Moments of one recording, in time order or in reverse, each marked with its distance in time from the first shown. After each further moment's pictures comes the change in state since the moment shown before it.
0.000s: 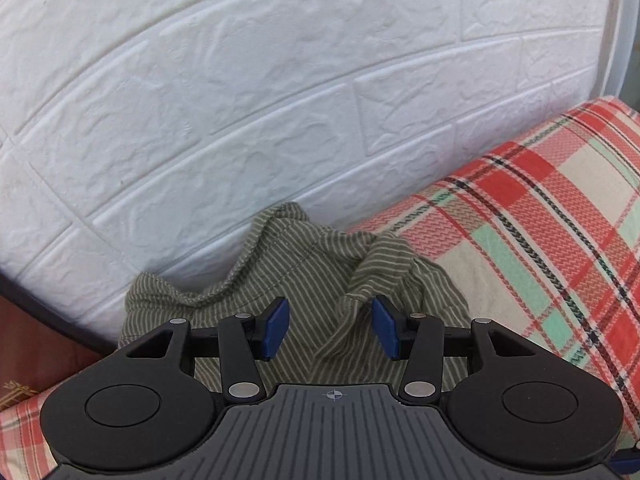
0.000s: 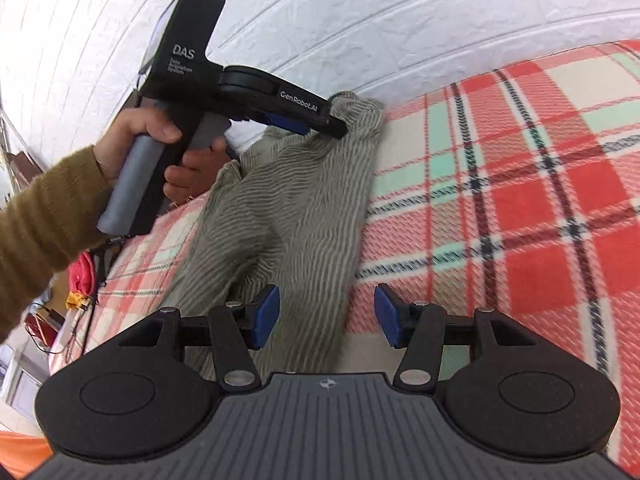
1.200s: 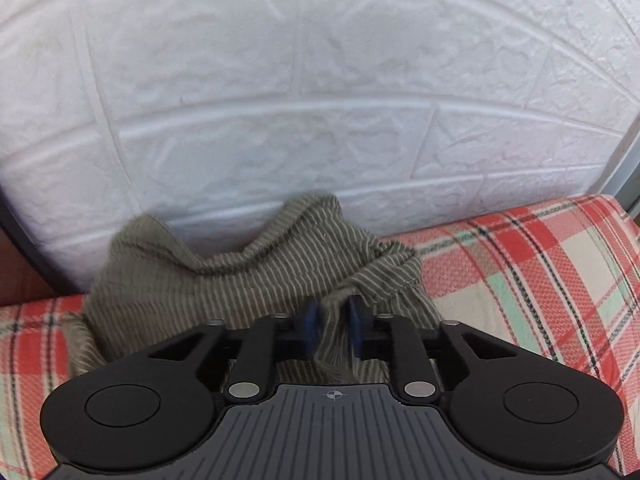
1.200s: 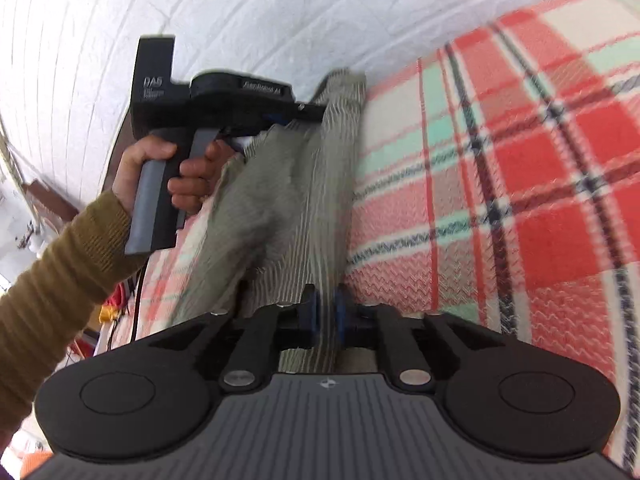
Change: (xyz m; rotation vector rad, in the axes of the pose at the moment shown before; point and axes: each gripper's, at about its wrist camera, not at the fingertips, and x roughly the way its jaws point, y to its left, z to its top) left arm -0.001 0.057 -0.017 -0.279 -0.064 -0.140; right arm 0.003 -0.011 0.004 0.099 0.035 0.077
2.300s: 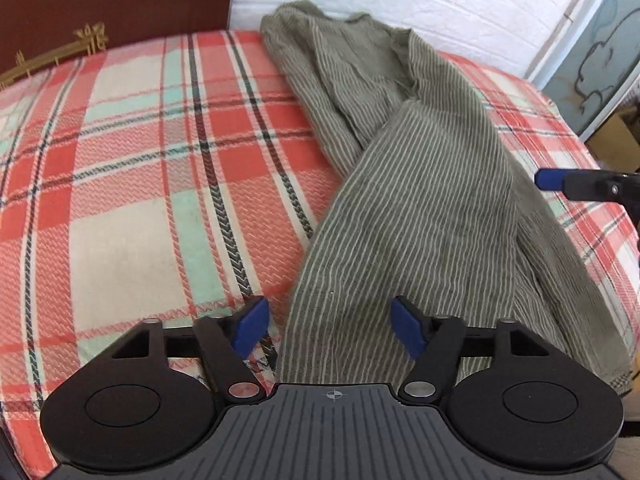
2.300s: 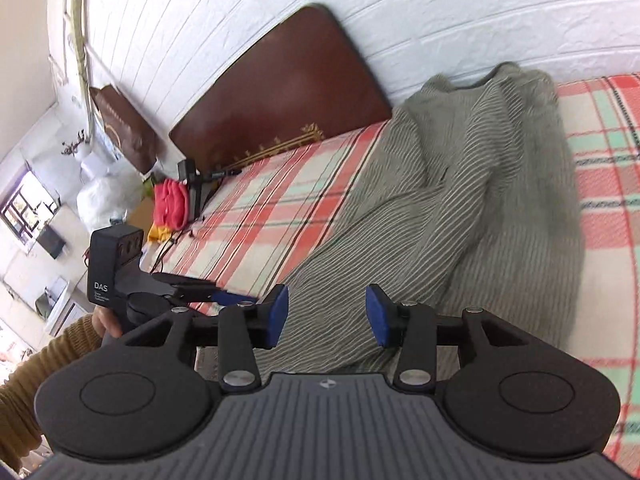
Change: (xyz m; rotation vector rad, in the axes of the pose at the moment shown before) left arm -0.212 0.132 -0.261 -0.045 0.141 -0.180; right arm -0.019 0.143 -0.059 -0.241 0.116 0.110
